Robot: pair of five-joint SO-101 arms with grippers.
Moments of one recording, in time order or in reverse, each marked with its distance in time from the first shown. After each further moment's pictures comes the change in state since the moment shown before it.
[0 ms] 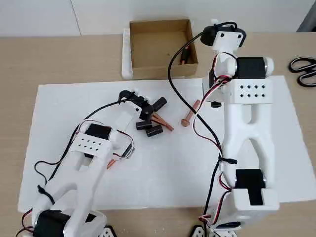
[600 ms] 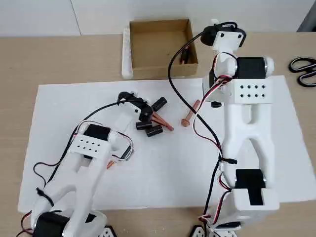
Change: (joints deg) left arm 0.0 -1.0 0.0 2.6 -0.1; right arm 0.0 0.0 0.0 0.0 0.0
